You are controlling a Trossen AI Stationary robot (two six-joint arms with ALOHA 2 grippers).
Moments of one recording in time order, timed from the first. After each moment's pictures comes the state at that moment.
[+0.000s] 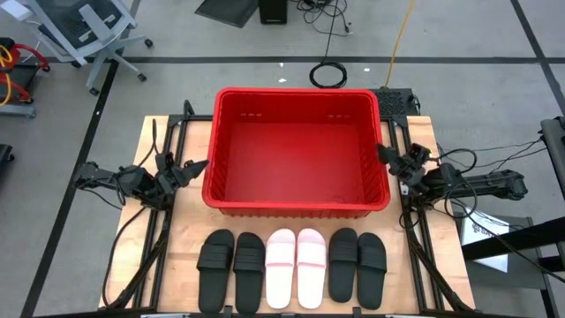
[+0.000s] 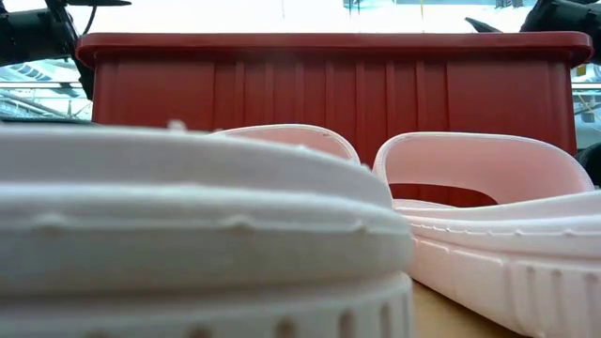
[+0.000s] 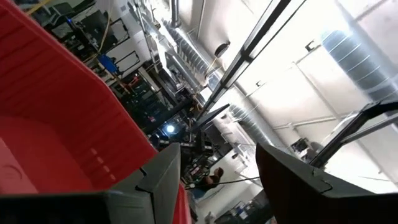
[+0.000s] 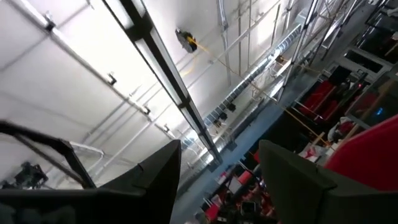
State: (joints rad) left arm -0.26 0.02 0.01 0.49 -0.50 -0.76; right arm 0.03 0.30 0.01 0.99 0.40 0.71
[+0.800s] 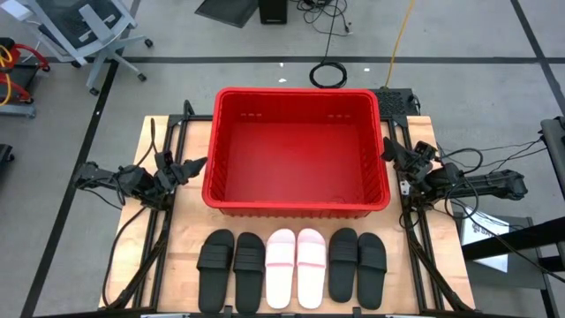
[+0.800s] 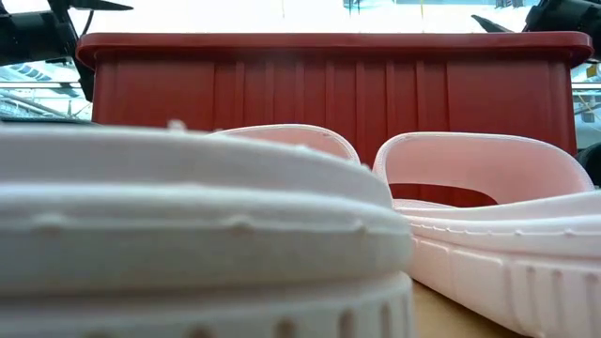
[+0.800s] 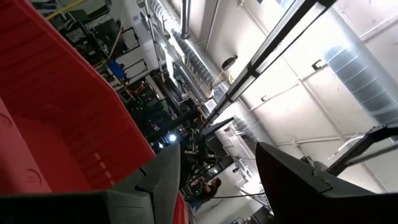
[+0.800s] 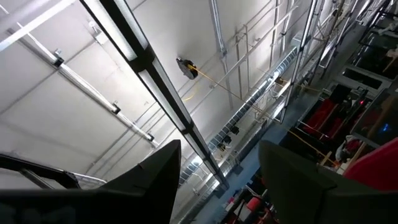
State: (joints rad) left arm -0.26 0.02 0.01 0.51 -0.57 -0.80; right arm 0.03 0.30 0.02 1.08 0.47 0.70
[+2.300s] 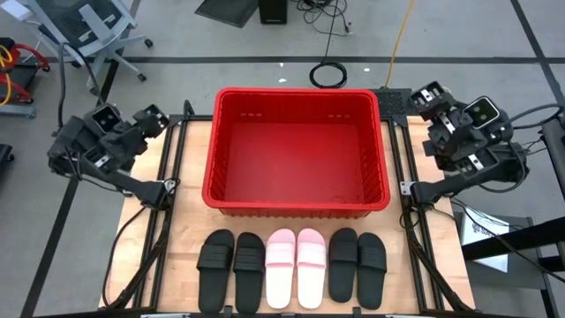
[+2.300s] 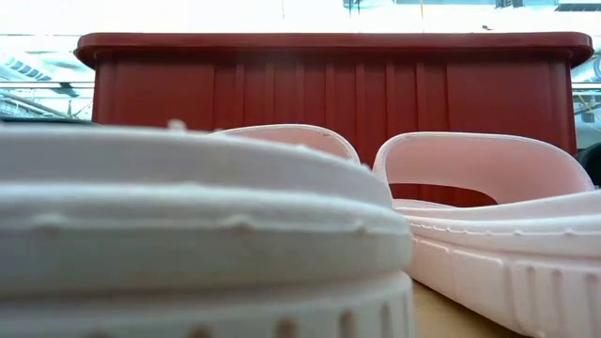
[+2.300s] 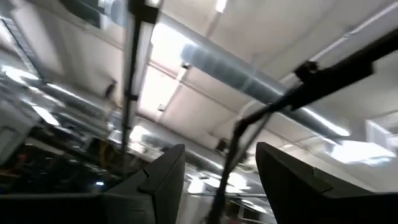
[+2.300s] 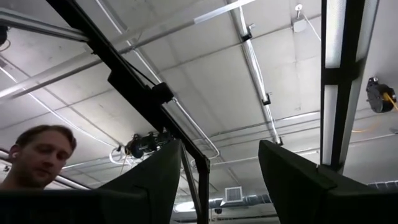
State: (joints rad) left arm -0.26 0.75 1.05 0.54 -0.10 -0.34; right arm 0.09 0.99 1.20 0.90 -0.19 0.29
